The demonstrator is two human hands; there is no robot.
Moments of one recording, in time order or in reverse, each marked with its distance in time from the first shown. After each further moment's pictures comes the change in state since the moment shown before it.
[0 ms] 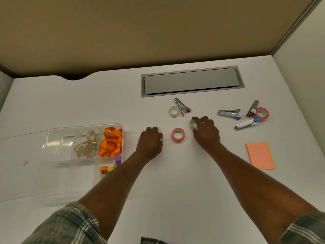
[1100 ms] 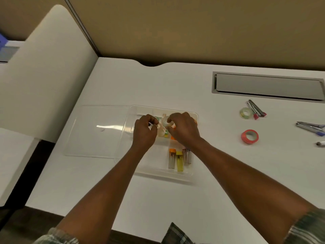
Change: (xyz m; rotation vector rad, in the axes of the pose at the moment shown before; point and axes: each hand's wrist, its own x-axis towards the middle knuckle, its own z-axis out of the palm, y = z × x) left_hand -0.157 -0.194 -0.103 -0.698 0.447 -0.570; right_hand -0.045 -0.338 0.055 0.228 -0.054 -0.475
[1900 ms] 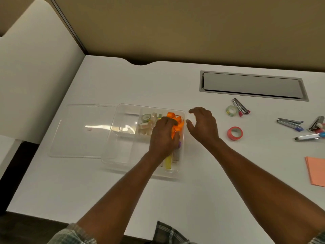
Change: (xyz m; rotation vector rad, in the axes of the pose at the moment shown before) left_hand -0.035 0.040 0.072 0.221 -0.071 0.383; right_hand -0.031 0.081 -0.046 -0.096 0.167 0.157
